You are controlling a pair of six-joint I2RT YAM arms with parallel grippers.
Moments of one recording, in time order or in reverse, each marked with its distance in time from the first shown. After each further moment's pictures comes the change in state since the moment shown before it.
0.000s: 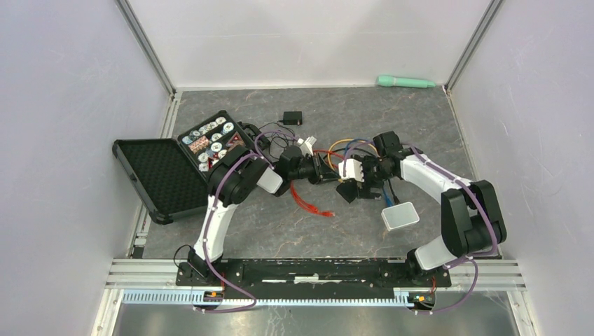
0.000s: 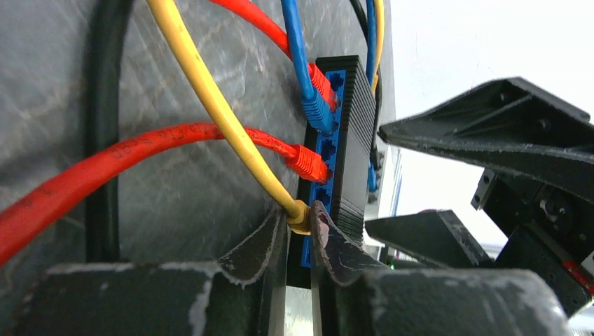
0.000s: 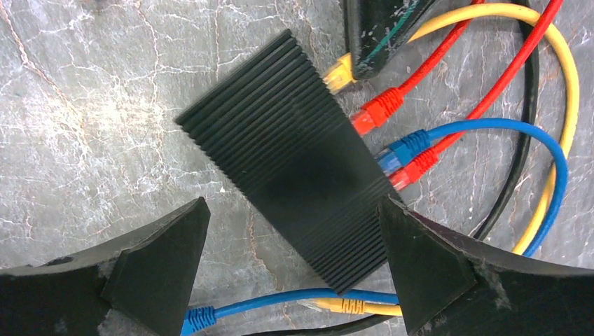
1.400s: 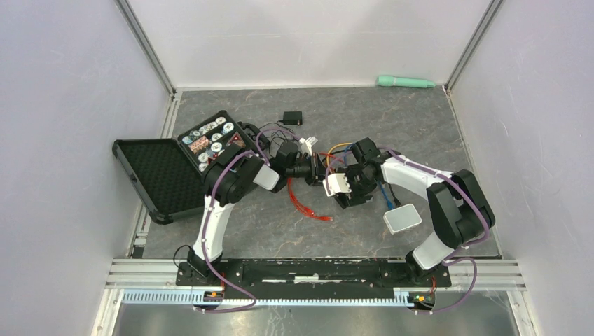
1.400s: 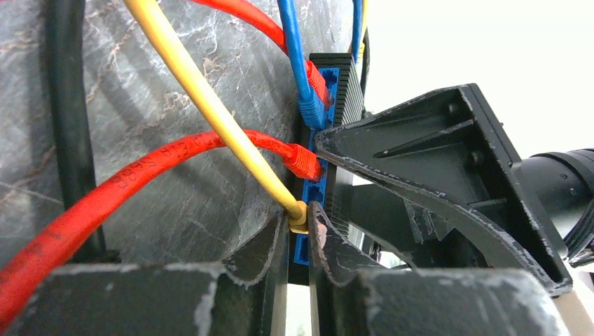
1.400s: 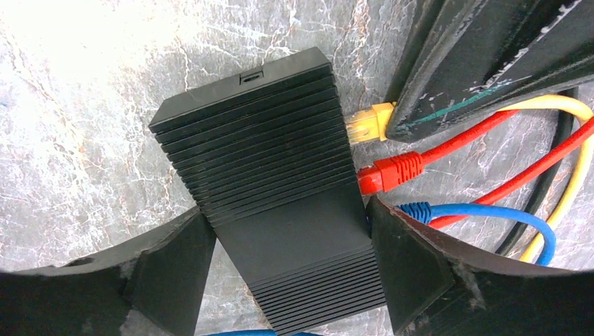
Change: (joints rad) left arm 0.036 -0.035 -0.003 -0.087 0.189 0.053; right arm 0.184 0.092 0.023 0.015 0.169 -0.085
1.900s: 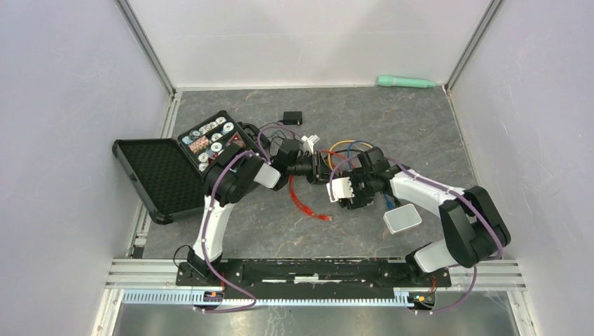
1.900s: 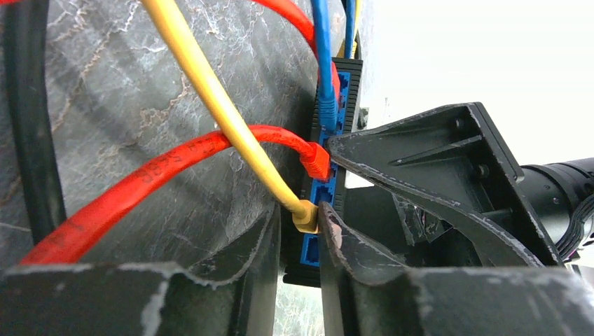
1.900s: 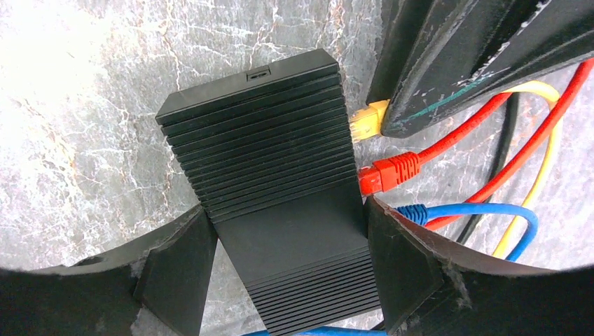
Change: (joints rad) left arm 0.000 0.000 0.034 -0.026 0.024 0.022; right arm 0.004 -0.137 -0.163 0.179 0.011 0.046
